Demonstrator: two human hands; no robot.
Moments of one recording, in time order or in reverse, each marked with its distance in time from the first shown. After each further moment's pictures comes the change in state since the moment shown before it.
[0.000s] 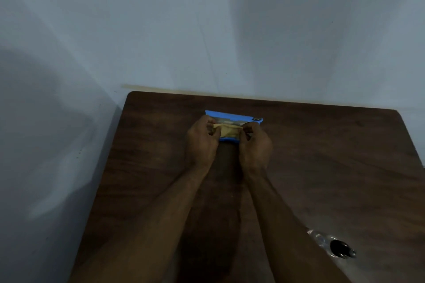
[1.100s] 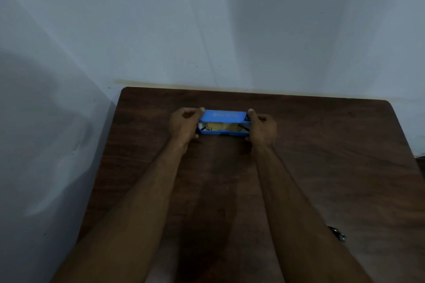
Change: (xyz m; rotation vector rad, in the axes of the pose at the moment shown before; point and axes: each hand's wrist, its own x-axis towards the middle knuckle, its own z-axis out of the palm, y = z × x) left_hand 0.037 -0.008 -0.022 -0.372 -0.147 -0.550; right_hand 0.042 0.012 -0.009 0.397 -0.008 0.458
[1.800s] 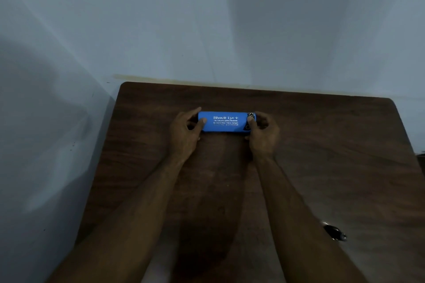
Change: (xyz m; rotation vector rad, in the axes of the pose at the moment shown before) left_hand -0.010 -0.041 -0.008 0.156 -0.034 0.439; right_hand -0.009 0.026 -0.008 0.125 -0.015 -0.215
